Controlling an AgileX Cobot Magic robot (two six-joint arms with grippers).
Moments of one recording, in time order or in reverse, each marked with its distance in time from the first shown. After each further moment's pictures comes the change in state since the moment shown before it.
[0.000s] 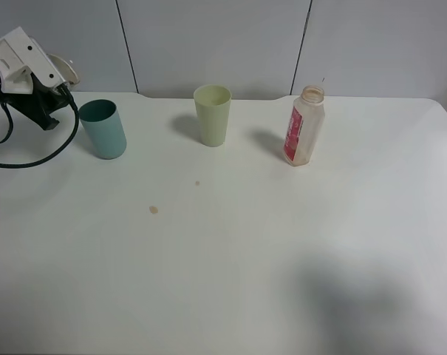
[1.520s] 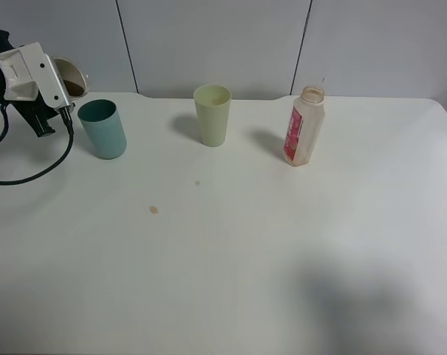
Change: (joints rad) left arm -0.008 0.000 0.000 0.095 -0.025 0.188; right arm 0.000 0.000 0.000 0.000 0.000 0.000
